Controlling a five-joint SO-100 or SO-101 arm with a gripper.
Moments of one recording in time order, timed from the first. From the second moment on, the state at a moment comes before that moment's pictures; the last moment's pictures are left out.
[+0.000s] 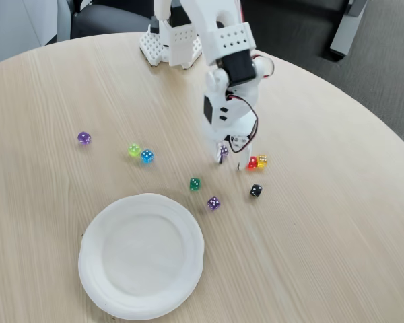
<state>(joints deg) -23.5 83.1 112.1 60.2 50.0</state>
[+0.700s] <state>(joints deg) -23.5 83.1 112.1 70.8 49.0</state>
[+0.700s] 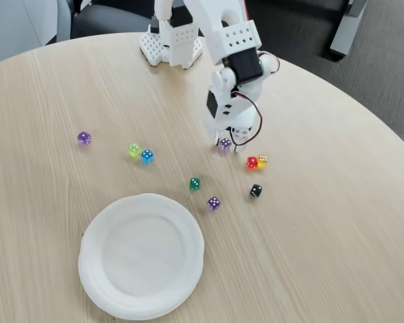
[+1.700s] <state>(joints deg) -13.2 93.6 110.7 70.9 52.1</state>
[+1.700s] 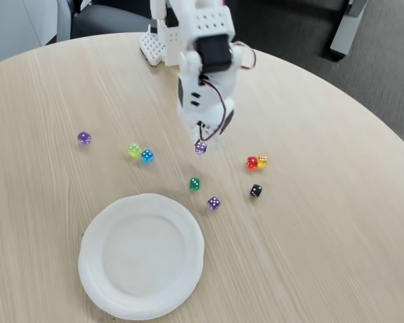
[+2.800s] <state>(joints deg) 5.1 78.2 87.1 51.4 34.5</state>
